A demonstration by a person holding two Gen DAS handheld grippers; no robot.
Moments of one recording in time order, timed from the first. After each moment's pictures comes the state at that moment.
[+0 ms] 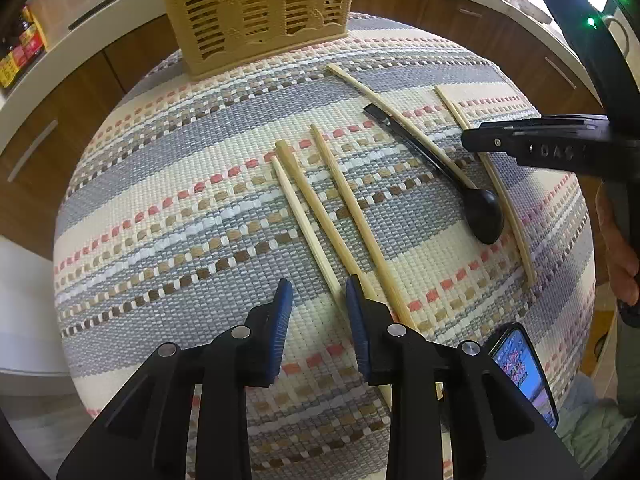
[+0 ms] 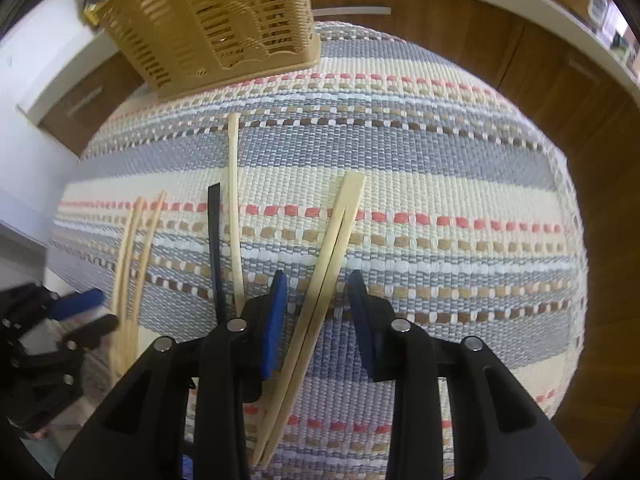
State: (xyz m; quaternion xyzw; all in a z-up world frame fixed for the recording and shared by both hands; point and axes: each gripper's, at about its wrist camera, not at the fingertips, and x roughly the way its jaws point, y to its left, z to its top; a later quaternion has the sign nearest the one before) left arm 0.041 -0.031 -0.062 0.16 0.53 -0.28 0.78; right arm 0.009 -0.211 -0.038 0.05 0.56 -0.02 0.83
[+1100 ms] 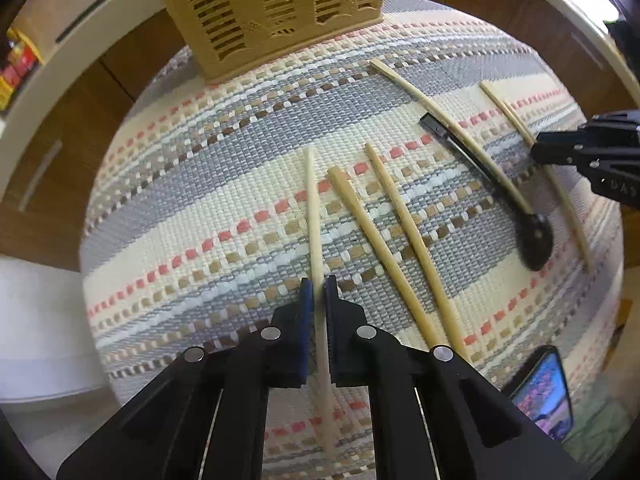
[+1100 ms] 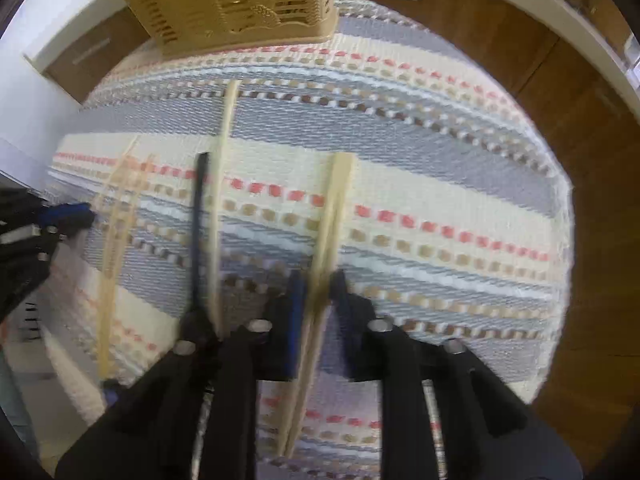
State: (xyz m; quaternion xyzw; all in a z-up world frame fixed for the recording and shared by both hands) left arm 0.095 -0.055 -0.057 0.22 0.56 -0.24 0.76; right arm 0.028 -0.218 -0.044 0.01 0.61 0.03 0.79
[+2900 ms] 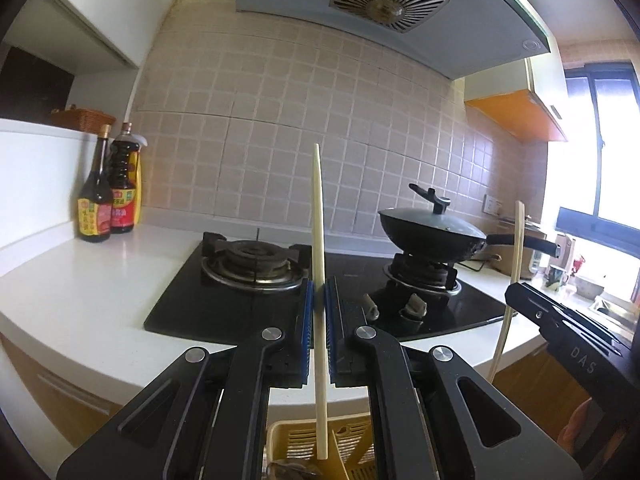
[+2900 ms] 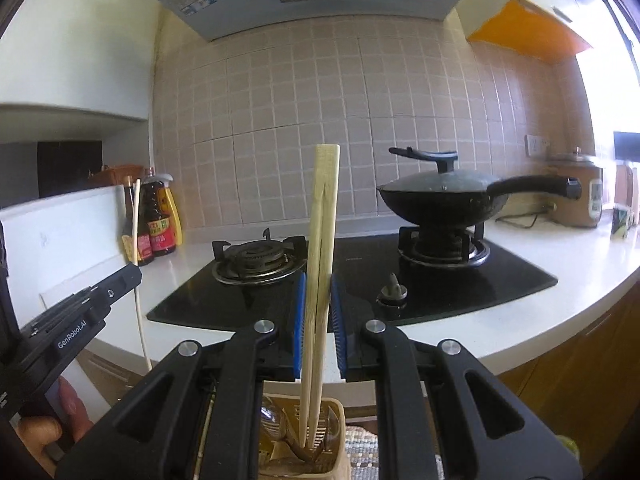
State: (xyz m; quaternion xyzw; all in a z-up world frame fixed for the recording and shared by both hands) left arm 0.217 -0.048 0.126 -0.07 0.09 -0.17 0.98; right arm 0.153 -0.239 0.140 0.05 0.09 0.00 0.99
